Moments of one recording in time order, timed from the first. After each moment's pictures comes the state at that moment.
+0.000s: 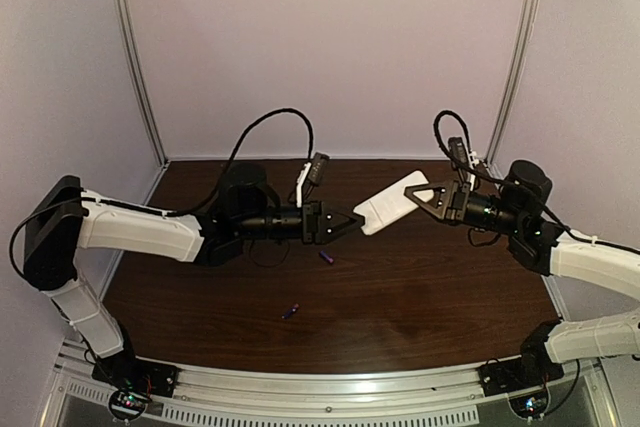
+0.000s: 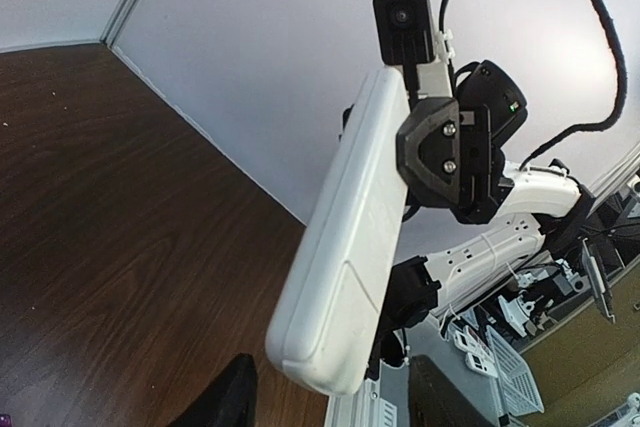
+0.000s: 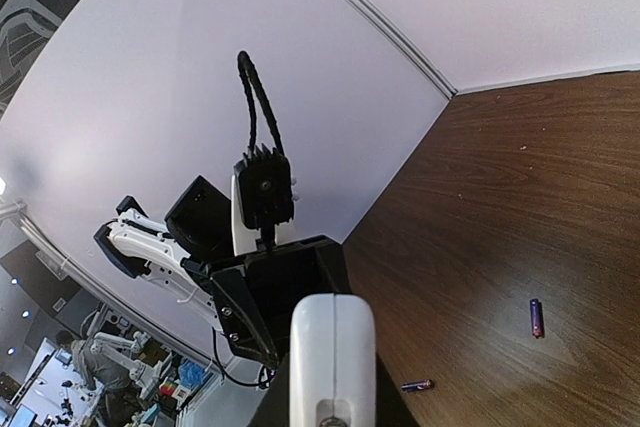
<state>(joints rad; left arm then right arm) -0.94 1.66 0.95 0.65 0.54 -0.69 0.52 1.05 0.59 0.49 -0.67 0.85</state>
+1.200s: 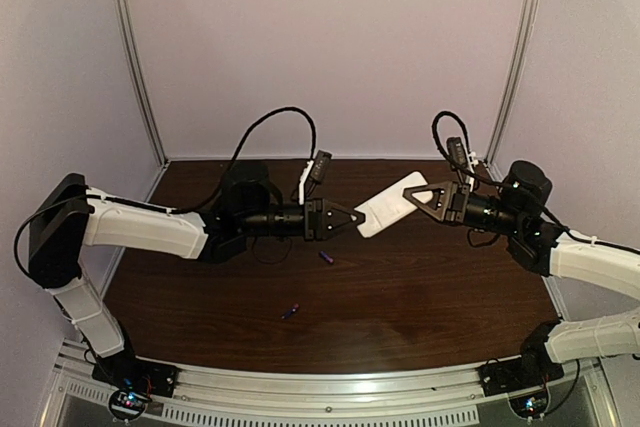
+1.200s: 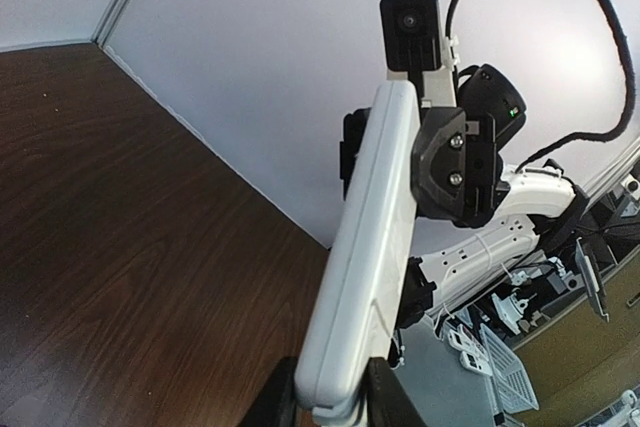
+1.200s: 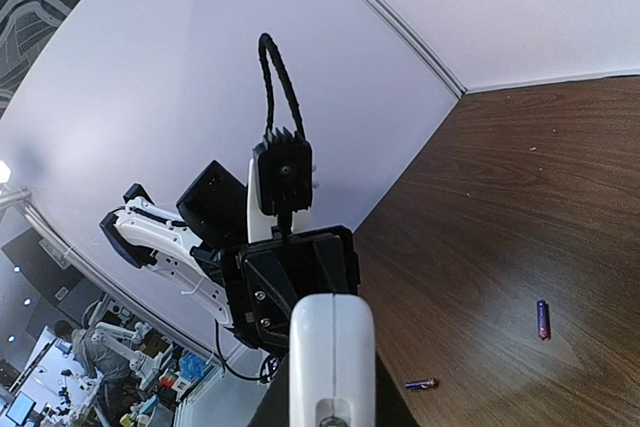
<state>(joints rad) -0.94 1.69 0.99 0.66 0.56 -0.71 0.53 1.05 0.59 0.51 -0.68 0.84</state>
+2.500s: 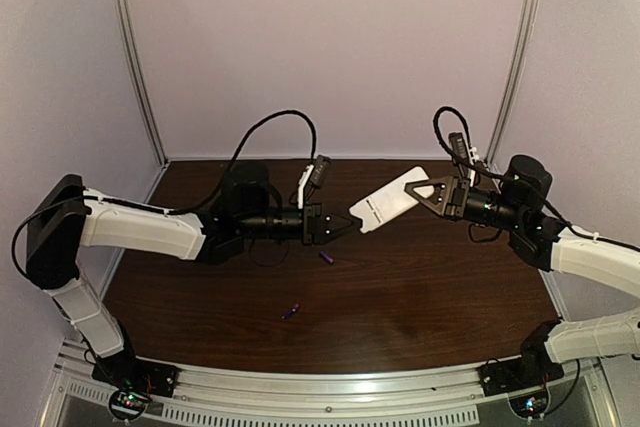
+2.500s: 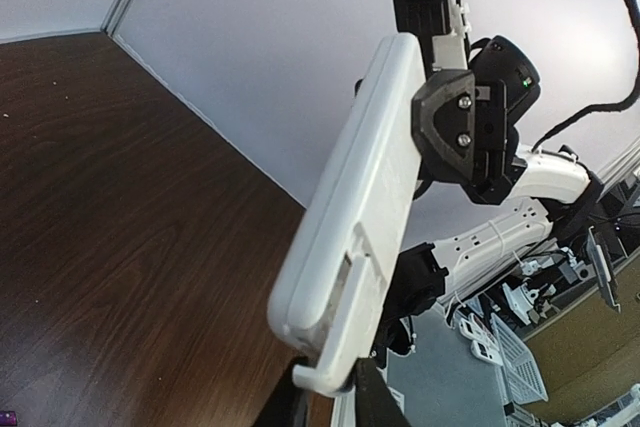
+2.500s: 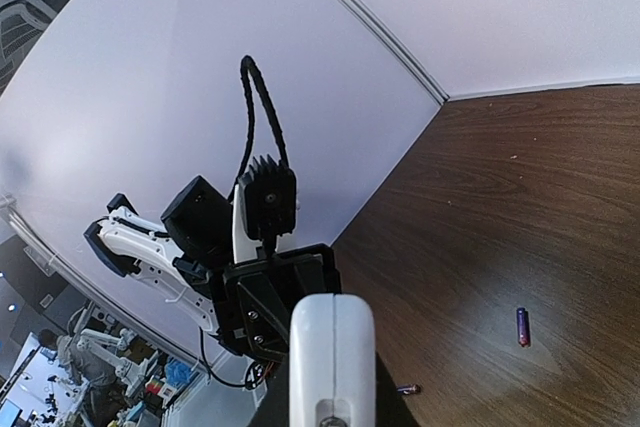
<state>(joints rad) -0.93 1.68 0.97 0.61 0.56 -0.66 0.51 1.05 0.62 0.45 -0.67 0.80</state>
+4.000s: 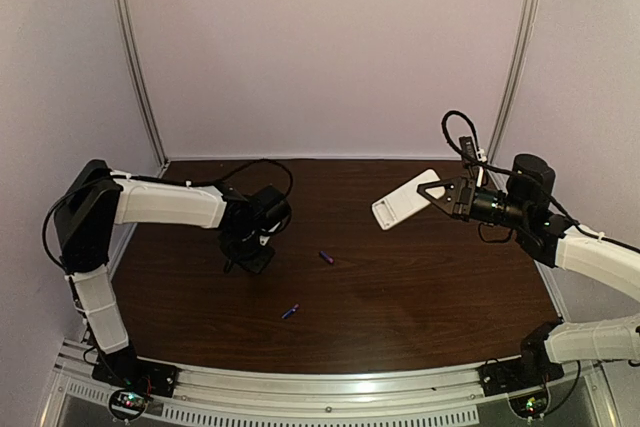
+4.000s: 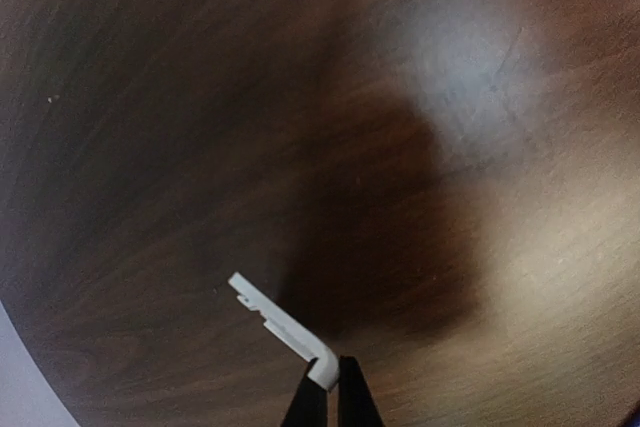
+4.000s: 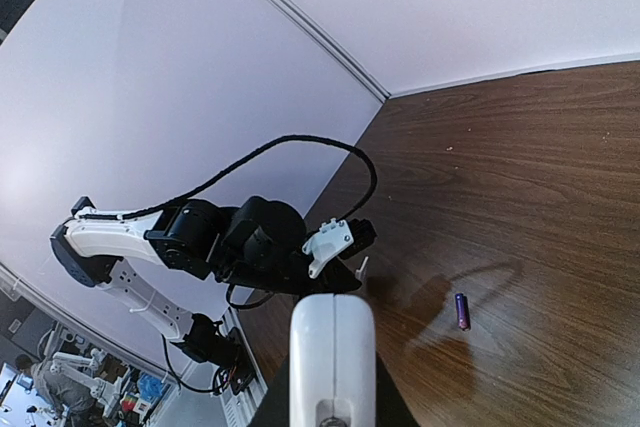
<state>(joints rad) -0.81 1.85 1.23 -0.74 -0.31 -0.24 0.40 1.03 0.63 0.30 -0.67 0.74</state>
